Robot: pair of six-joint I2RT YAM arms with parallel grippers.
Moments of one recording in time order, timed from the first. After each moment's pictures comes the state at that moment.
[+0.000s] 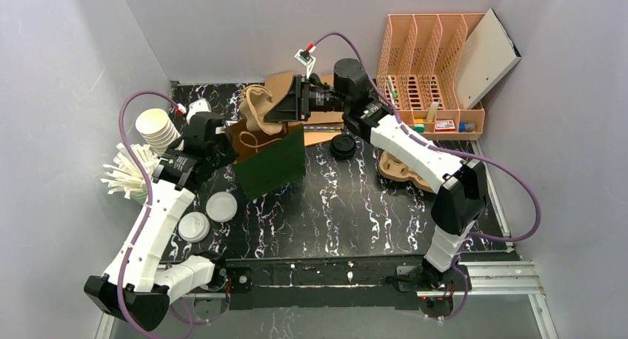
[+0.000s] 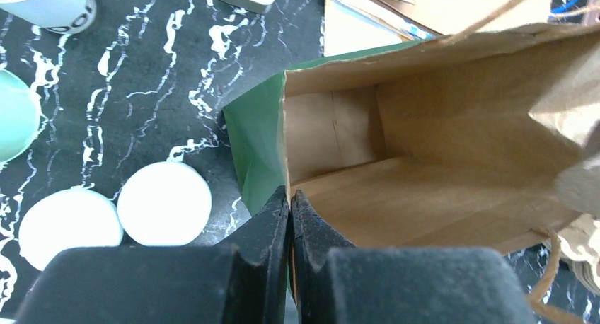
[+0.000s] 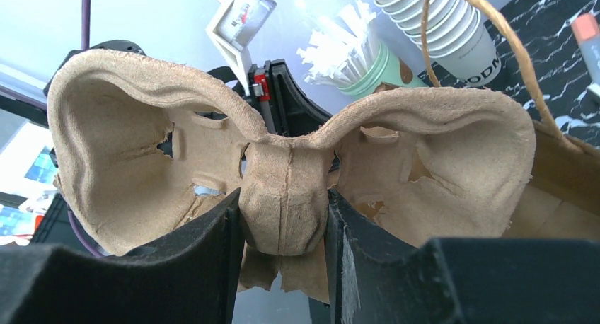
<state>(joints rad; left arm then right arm) -0.34 1.04 1.22 -0.93 -0.35 -0.62 0.73 1.78 1.69 0.09 -0.83 0.84</state>
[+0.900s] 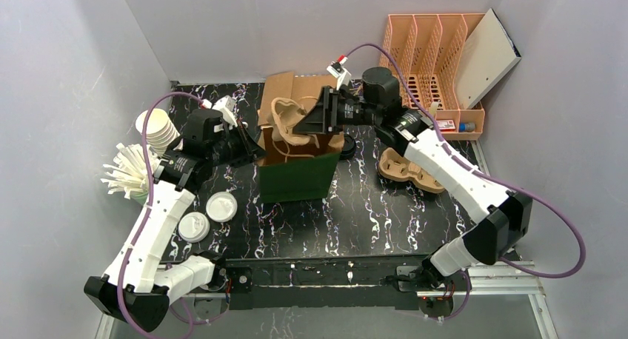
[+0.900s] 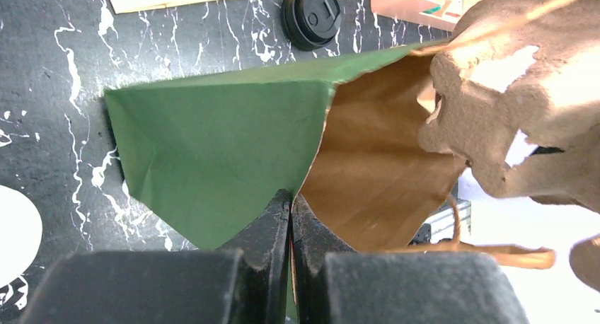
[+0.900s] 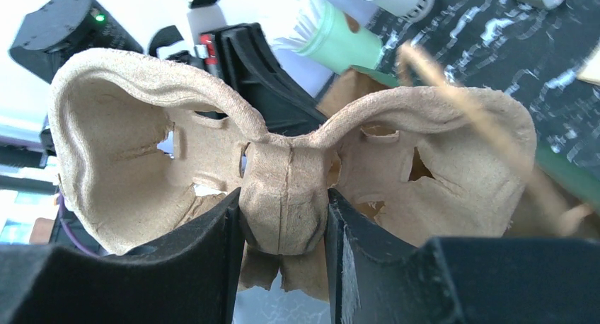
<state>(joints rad) -0.34 1.05 1.23 -0.82 0.21 -0.63 0.69 1.51 1.52 -0.22 -0.71 0.79</state>
